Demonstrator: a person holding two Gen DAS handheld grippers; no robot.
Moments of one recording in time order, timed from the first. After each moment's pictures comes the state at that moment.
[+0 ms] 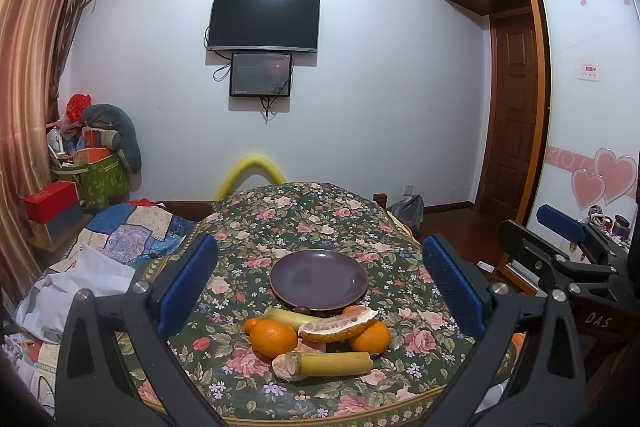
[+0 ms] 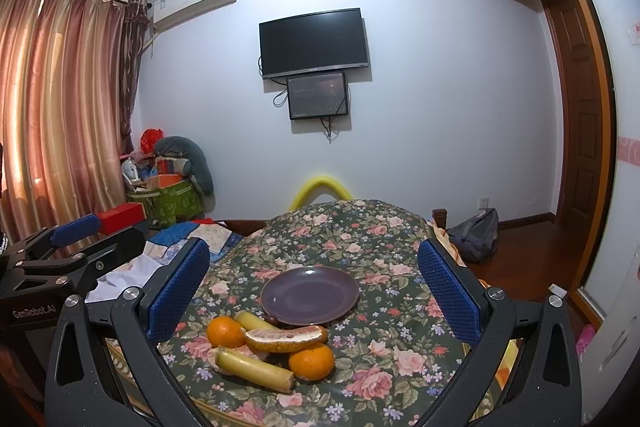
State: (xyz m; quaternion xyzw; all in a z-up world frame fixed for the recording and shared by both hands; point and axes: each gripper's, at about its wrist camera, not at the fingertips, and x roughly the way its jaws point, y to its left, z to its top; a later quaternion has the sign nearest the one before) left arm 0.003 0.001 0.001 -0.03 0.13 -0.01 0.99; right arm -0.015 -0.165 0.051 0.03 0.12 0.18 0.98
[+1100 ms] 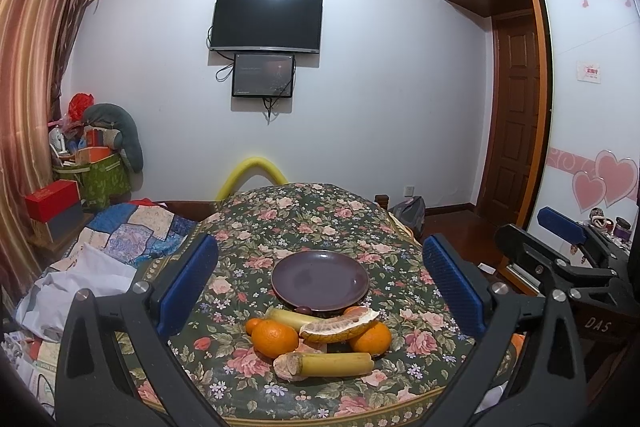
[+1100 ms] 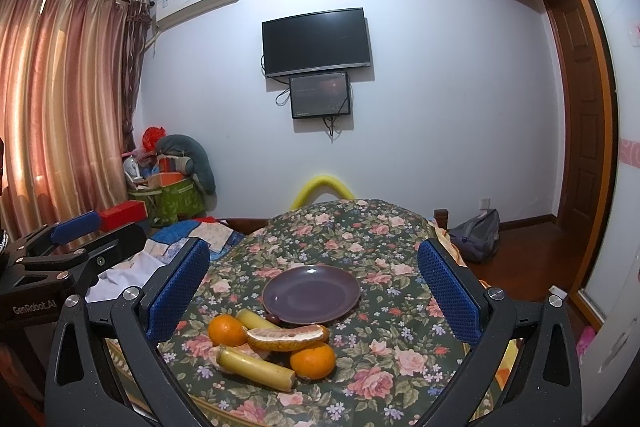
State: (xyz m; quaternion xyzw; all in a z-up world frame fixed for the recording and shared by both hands) left arm 0.002 0.000 0.000 -0.03 0.12 0.00 0.99; right arm -0.016 -0.162 0.051 0.03 0.12 0.19 0.97
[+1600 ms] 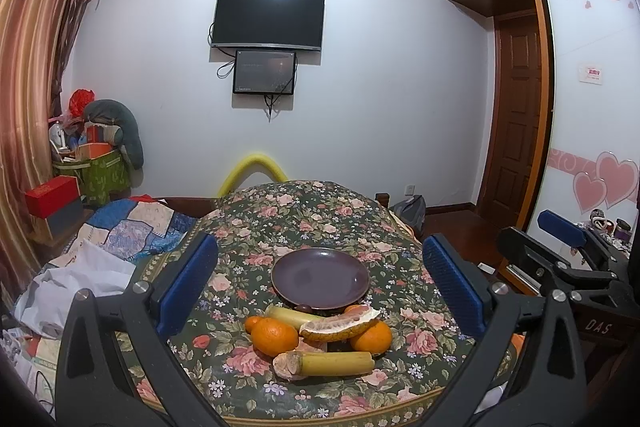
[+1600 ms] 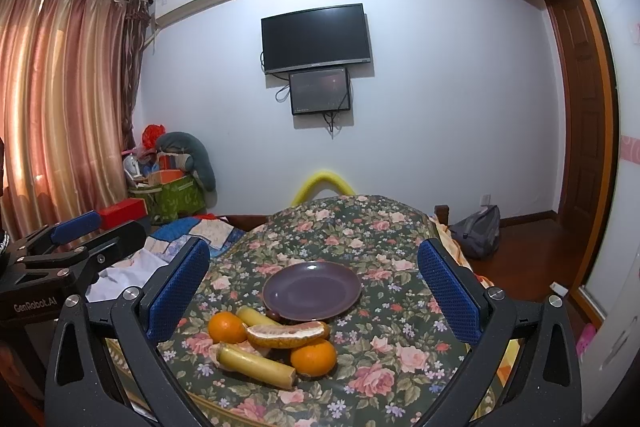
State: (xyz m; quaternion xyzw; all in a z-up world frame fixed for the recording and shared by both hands) left arm 0.005 0.003 -0.003 -0.03 0.13 0.00 0.99; right arm -0.013 -0.162 0.049 0.03 0.13 0.19 0.97
